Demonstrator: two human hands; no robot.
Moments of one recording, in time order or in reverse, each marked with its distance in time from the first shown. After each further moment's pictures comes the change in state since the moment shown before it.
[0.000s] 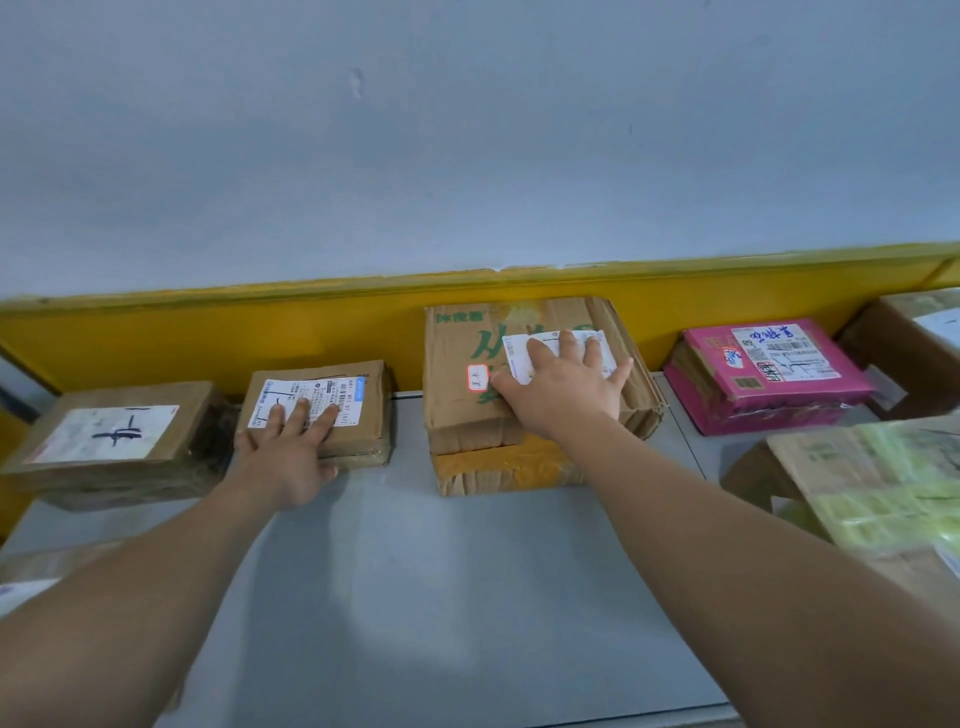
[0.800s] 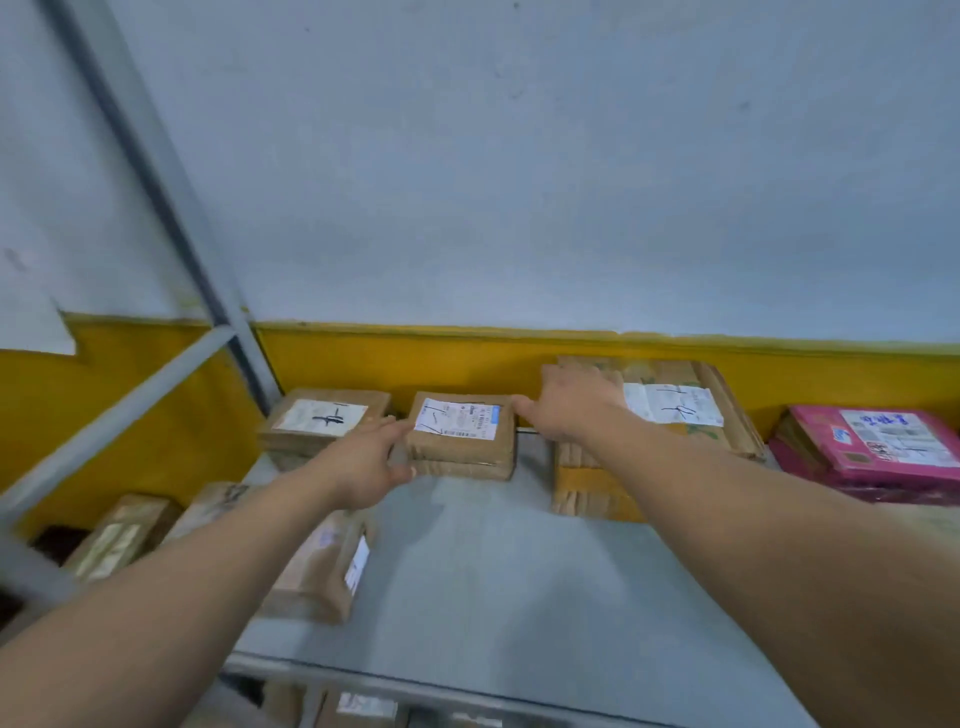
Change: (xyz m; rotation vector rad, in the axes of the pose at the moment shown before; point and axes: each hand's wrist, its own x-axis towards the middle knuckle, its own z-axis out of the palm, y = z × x) left_hand -0.160 -0.062 -0.058 -0.349 0.187 0.073; right_hand -0.076 -0.114 -0.057 -0.096 0.022 -0.312
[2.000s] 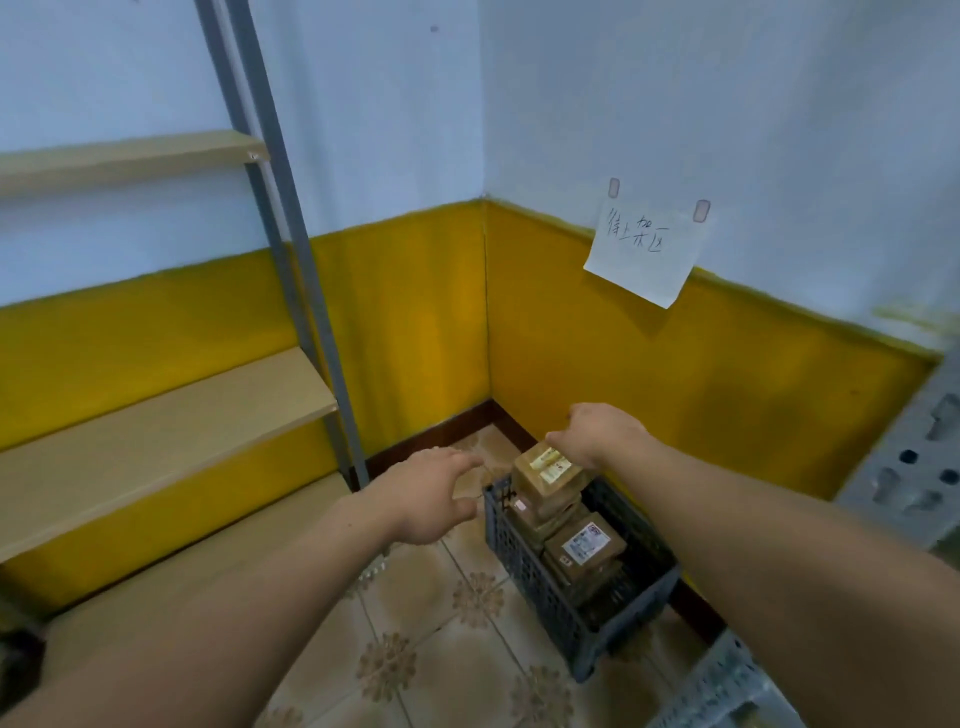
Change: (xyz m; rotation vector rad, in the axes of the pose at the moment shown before) left_hand -0.338 -0.536 -0.065 -0.114 0.086 -0.600; right_hand -0.085 -0.736 0.118 -0.076 -0.242 -0.749
